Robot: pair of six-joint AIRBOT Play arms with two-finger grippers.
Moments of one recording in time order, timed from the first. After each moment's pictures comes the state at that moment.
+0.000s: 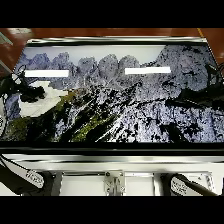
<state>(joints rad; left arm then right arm) 0.28 -1.87 1.60 1.51 -1.05 -1.69 -0.28 -1.27 1.27 -1.29 1.33 1.46</state>
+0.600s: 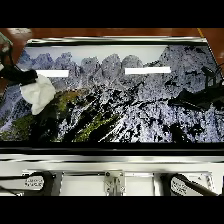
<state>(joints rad) 0.16 -1.49 1.61 1.45 -1.12 -1.58 -0.28 -1.28 1.27 -1.26 1.41 1.46</state>
